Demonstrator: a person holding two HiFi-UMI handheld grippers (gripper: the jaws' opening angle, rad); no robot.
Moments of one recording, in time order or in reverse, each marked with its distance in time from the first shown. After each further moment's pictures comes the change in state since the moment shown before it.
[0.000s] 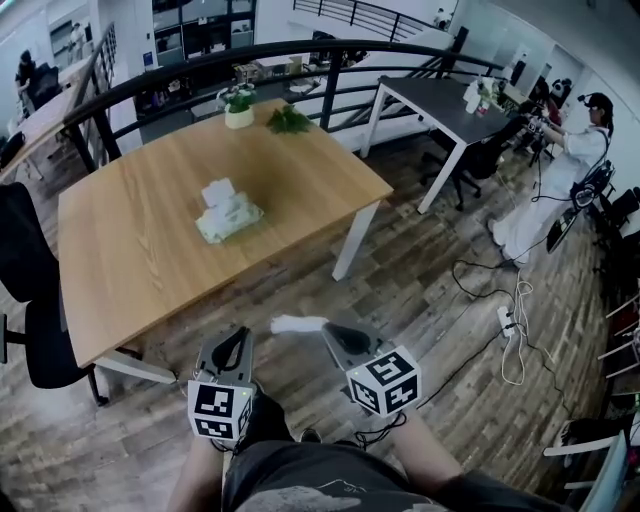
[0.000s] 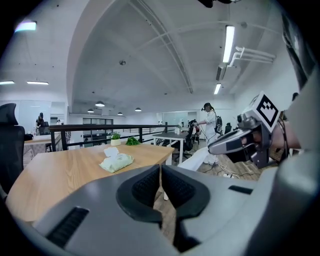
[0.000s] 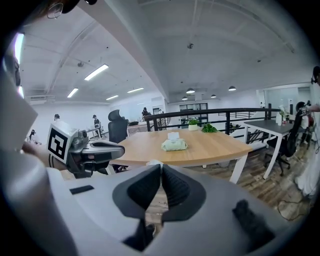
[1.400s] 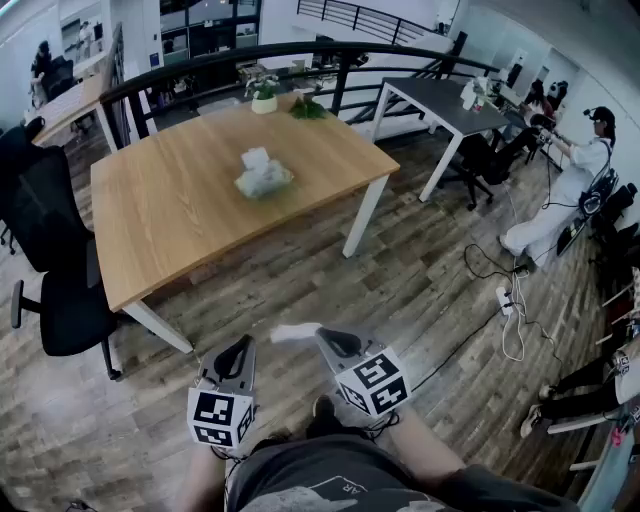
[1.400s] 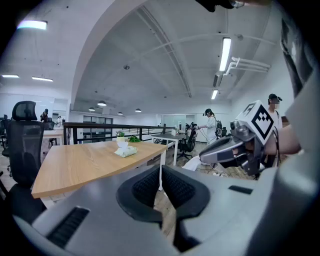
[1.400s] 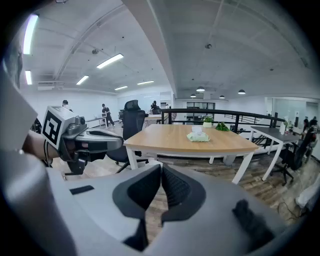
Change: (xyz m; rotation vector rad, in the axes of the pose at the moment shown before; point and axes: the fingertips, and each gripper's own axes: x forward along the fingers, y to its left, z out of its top) left arm -0.229 -0.026 -0.060 -0.039 -0.013 -0.027; right arm -0.075 0.211 -0.068 -0.112 0.065 0.017
